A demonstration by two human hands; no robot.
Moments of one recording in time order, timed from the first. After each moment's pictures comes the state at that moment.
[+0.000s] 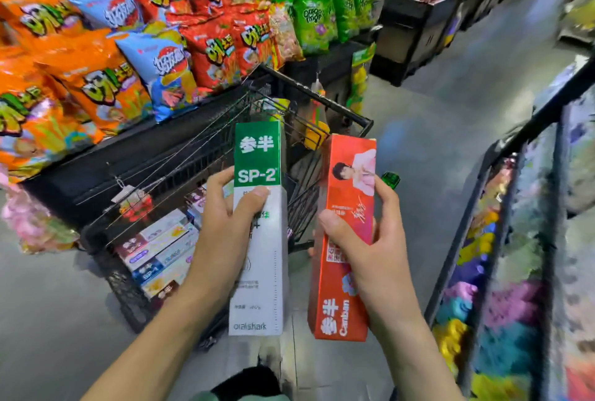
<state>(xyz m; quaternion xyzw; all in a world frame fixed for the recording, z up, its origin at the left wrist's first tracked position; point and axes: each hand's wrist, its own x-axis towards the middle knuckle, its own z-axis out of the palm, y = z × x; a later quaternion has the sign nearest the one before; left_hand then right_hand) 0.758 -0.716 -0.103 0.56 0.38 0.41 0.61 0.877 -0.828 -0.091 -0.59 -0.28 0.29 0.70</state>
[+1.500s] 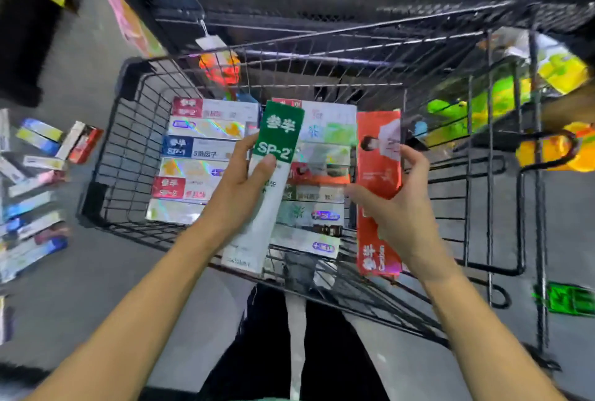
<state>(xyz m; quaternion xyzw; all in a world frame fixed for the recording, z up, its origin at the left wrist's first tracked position) 0.893 -0.447 -0.351 0.34 0.72 0.36 0.49 1.121 -0.382 -0.348 -0.57 -0.51 0.58 0.26</state>
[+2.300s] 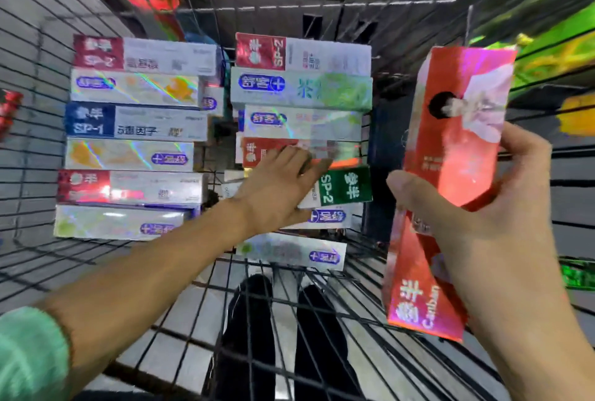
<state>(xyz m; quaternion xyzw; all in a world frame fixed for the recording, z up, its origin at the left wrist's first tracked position) 0.905 -0.385 -0.592 0.83 0.54 -0.05 0.15 1.110 -0.355 -0.426 -0.63 -0.46 0.53 0.33</state>
